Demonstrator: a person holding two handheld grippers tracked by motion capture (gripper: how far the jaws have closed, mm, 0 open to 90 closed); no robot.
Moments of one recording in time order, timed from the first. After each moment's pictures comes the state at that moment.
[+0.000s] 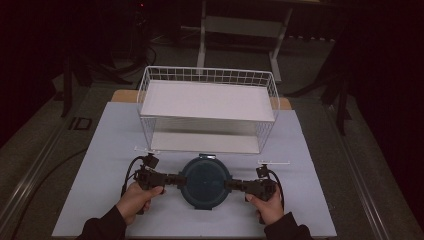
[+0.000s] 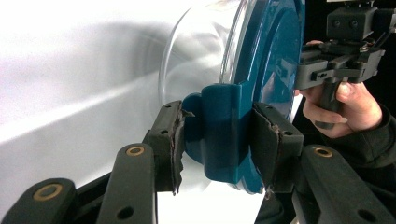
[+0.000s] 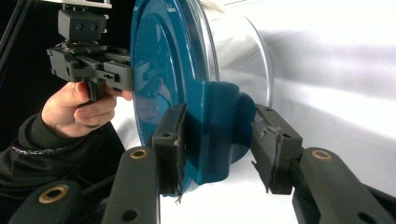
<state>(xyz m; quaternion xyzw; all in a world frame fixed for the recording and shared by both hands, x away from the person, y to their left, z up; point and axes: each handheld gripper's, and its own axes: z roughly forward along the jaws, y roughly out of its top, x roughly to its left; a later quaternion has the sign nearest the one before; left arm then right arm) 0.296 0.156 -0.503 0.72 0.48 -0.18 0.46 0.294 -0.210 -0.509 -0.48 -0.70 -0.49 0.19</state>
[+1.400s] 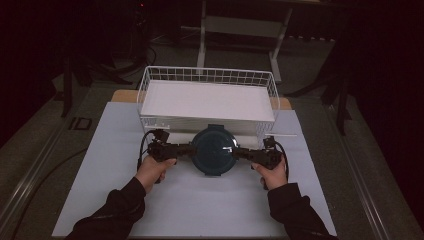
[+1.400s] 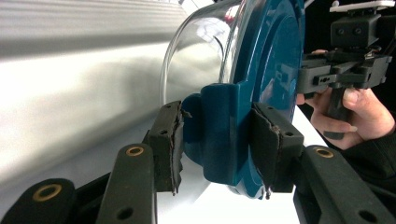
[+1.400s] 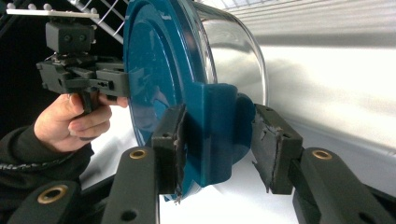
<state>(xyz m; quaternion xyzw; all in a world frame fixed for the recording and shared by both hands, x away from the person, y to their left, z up) 0.371 0.135 -0.488 0.72 0.44 -0.09 0.53 0.373 -0.228 -0.482 -0.45 -0.72 -0.53 0.10</state>
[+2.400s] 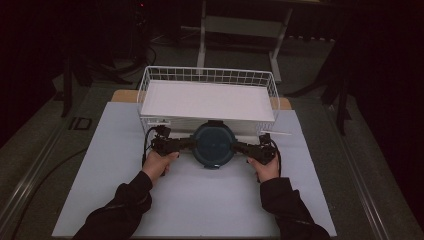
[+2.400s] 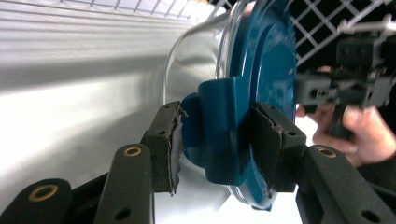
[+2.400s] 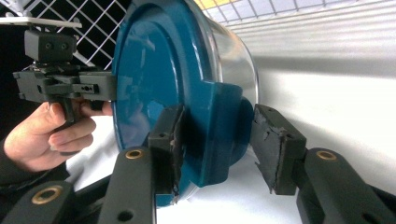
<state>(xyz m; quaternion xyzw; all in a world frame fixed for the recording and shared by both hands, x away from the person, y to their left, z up) 0.399 0.136 -0.514 0.69 0.46 -0.07 0.55 0.400 -0.222 -0.509 -0.46 -0.71 -0.54 0.05</state>
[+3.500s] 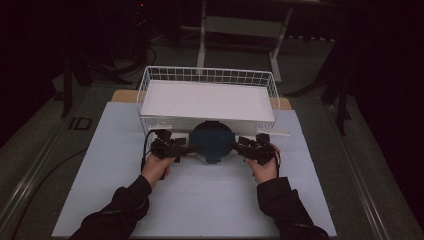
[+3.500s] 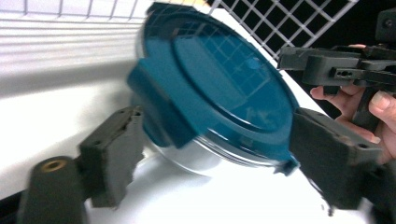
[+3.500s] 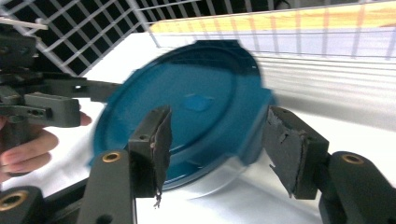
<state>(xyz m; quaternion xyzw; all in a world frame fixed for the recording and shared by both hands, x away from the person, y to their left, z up) 0.373 0.130 -0.500 0.72 0.43 -0.02 0.54 0.377 -0.203 -0.479 -0.44 -0.72 -0.52 -0.07</state>
